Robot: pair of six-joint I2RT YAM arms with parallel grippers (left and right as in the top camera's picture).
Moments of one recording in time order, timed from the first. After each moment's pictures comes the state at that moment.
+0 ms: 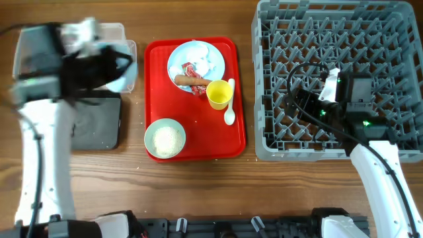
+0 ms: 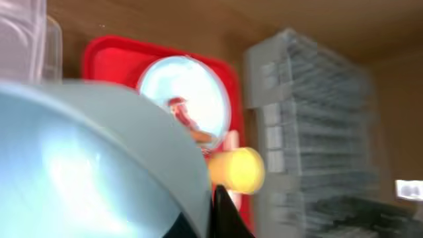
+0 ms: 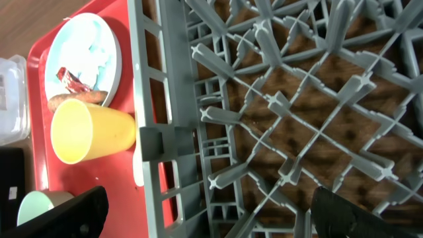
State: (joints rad) left arm 0.12 1.46 1.43 -0.86 0.57 -0.23; right arm 0.00 1.20 0.90 -0.67 -0.29 0.36
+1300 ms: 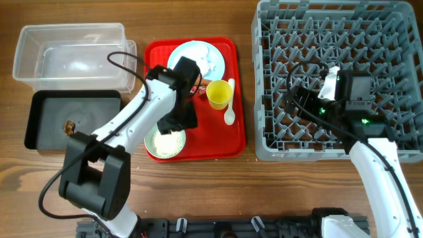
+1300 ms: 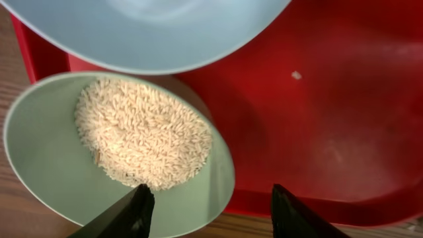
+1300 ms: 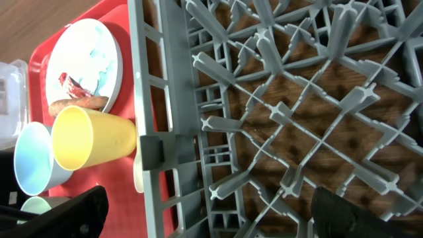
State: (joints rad) left arm -0.45 1.80 1.30 -1.14 0.03 -0.67; right arm 0.00 1.22 0.90 -0.64 -0.29 0.36
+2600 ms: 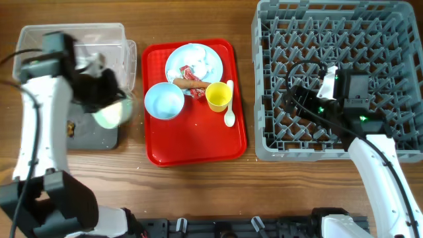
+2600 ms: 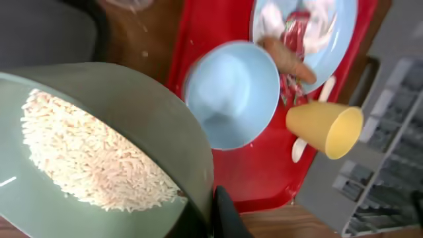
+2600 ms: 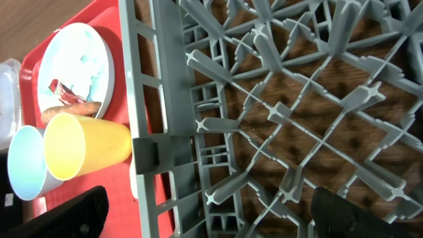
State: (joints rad) left arm 0.24 1.64 1.46 -1.22 0.45 -0.18; right arm 0.00 1.24 0.90 -0.63 -0.29 0.37
